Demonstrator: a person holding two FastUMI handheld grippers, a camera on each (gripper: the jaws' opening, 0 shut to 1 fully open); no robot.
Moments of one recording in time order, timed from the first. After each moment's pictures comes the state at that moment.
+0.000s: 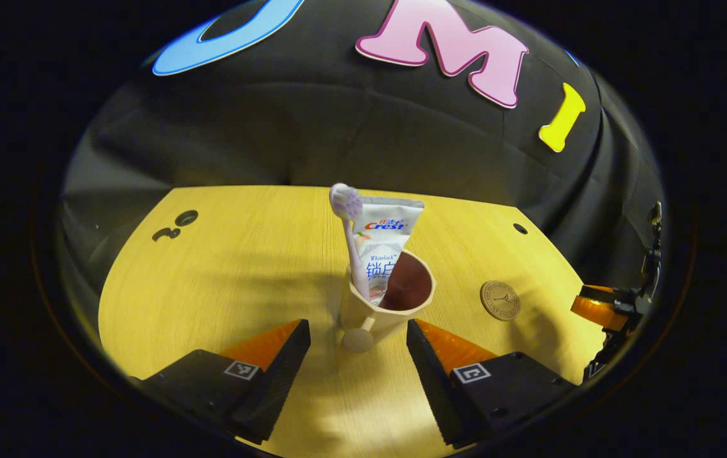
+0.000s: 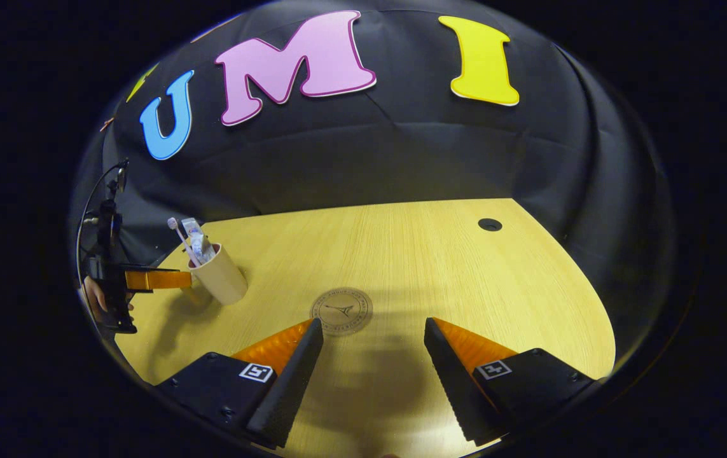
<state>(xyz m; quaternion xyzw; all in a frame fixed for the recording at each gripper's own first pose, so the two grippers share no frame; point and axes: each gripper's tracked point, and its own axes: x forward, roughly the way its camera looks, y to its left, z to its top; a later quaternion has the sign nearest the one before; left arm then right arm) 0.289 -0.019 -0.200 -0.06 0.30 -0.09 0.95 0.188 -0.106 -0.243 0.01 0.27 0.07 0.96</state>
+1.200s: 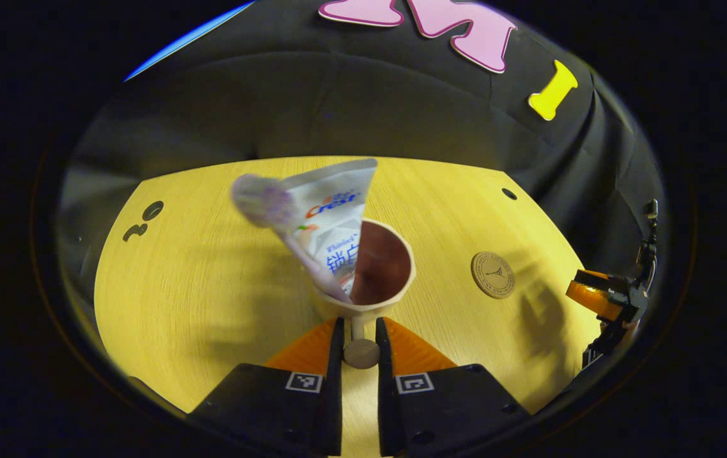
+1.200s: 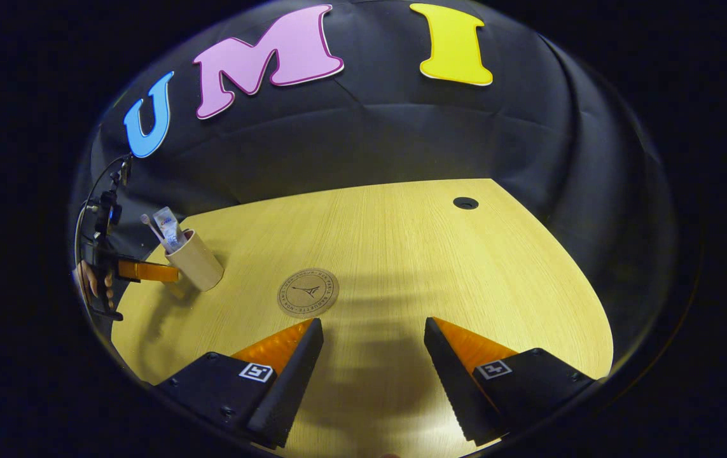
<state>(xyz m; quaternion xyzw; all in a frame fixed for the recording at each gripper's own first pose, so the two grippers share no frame) 0.293 -0.043 -0.223 -0.02 0.38 -0.13 0.92 0.184 -0.142 -0.263 0.02 0.29 0.04 0.96</state>
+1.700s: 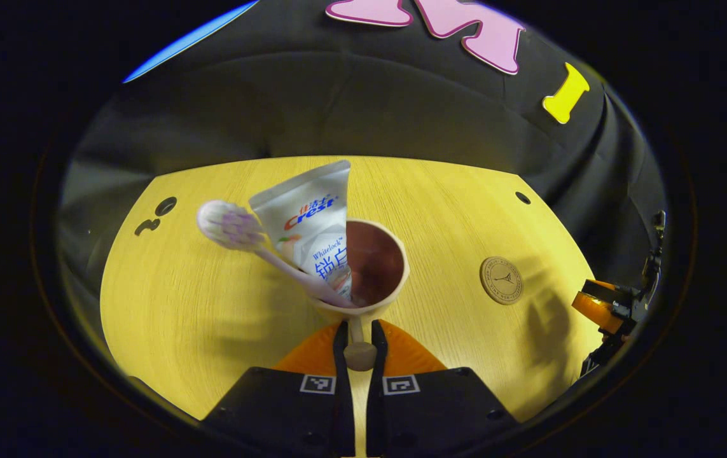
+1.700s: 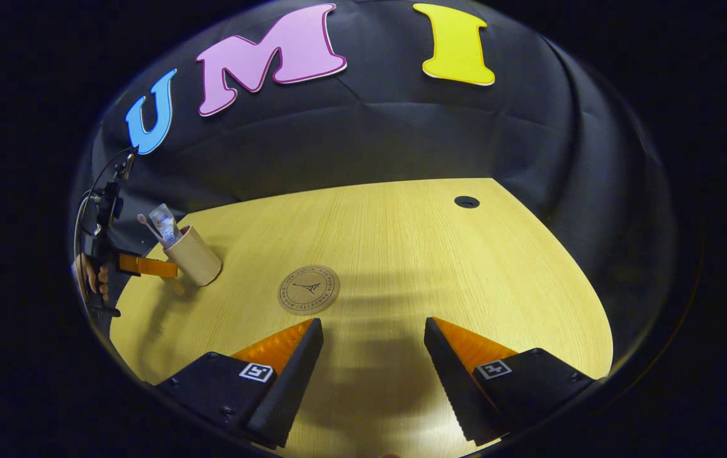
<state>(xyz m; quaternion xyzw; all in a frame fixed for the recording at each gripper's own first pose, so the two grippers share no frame) 0.296 -0.041 -0.220 -0.03 0.37 -0.09 0.92 0.182 -0.141 -0.264 0.01 0.29 0.04 0.96</state>
